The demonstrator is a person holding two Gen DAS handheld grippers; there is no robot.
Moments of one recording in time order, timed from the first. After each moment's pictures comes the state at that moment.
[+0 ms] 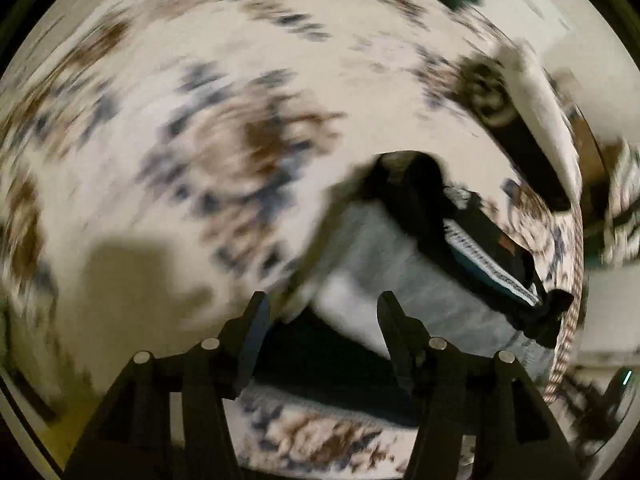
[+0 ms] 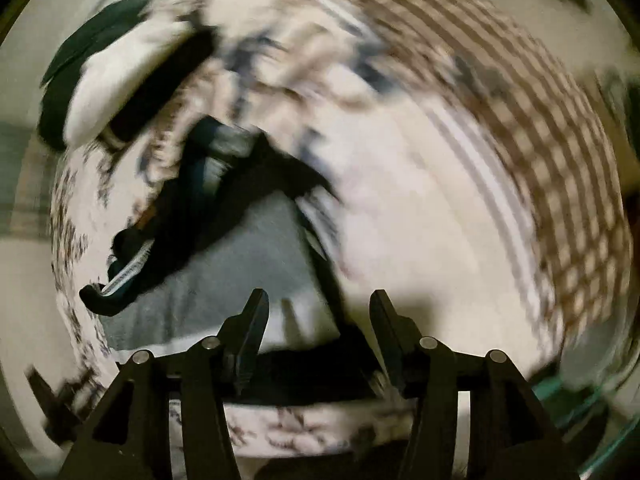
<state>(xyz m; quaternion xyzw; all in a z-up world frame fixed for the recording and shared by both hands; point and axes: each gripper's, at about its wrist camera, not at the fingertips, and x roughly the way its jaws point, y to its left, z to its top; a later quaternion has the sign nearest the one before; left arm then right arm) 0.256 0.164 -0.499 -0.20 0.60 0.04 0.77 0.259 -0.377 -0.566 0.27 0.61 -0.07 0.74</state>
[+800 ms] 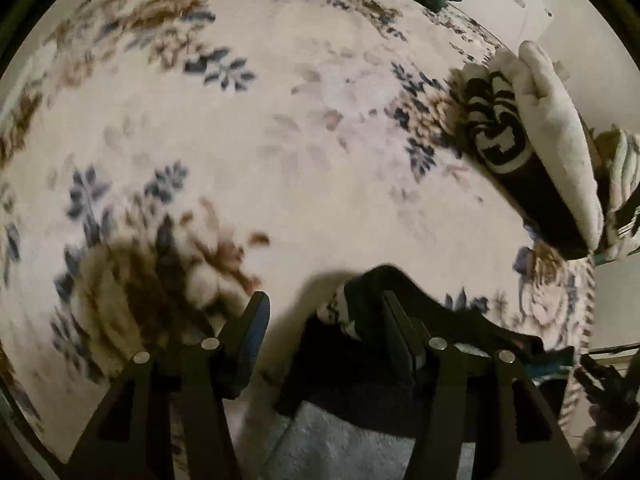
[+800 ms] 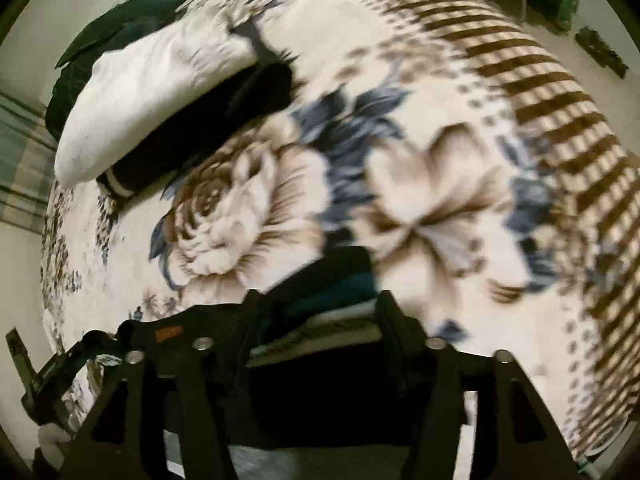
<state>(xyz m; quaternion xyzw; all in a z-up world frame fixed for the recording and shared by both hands) 0.386 0.171 -0.541 -0.21 0.57 0.02 0.79 0.417 -0.372 -0.578 0.24 0.58 -0.06 0.78</state>
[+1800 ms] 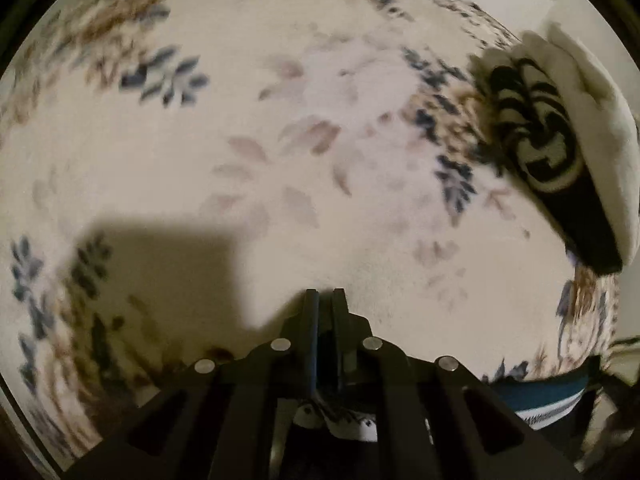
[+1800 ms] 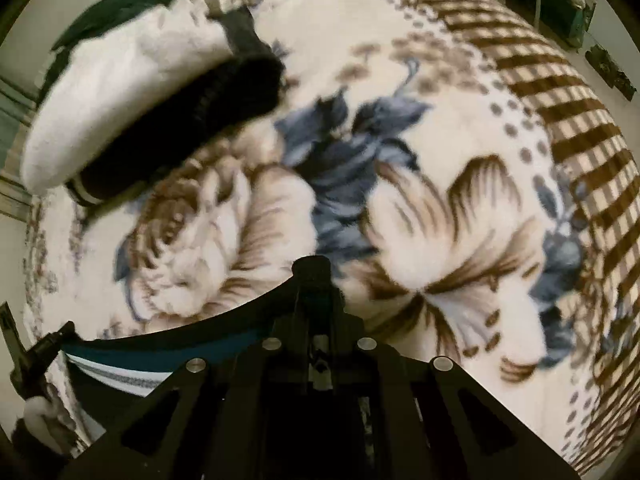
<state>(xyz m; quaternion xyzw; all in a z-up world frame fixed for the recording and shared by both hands) 0.465 0.168 -0.587 -0.18 0.59 0.02 0.79 0.467 -0.373 -0.622 0.20 0.60 -0.06 0.77</state>
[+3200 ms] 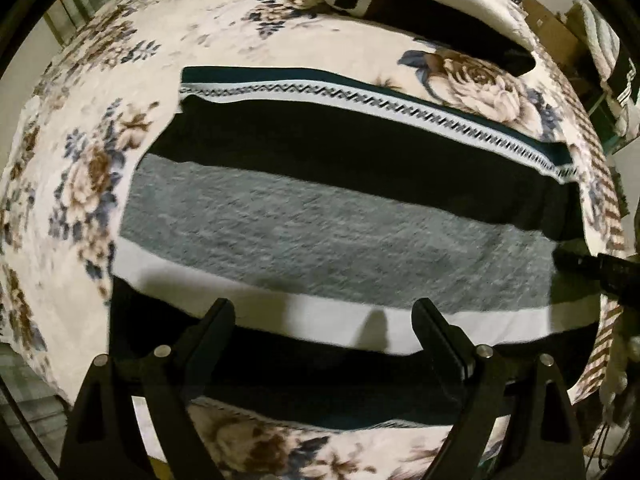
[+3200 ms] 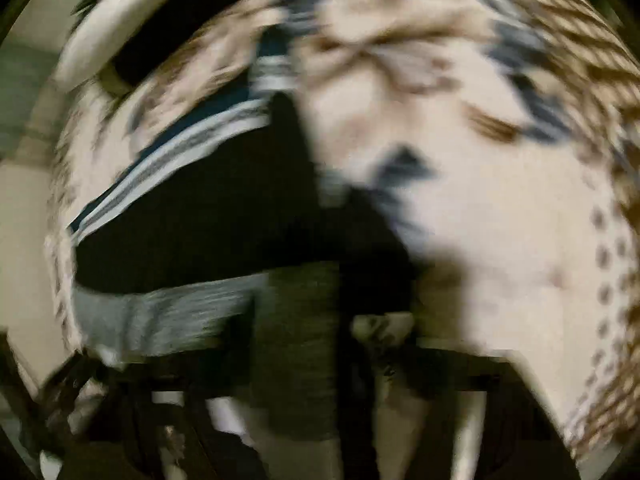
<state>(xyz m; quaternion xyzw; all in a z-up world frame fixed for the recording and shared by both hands) 0.266 -0.017 -0.530 -0.04 0.61 -0.01 0.79 0.329 -0.365 -0.647 0.23 0.65 0.05 0.73</state>
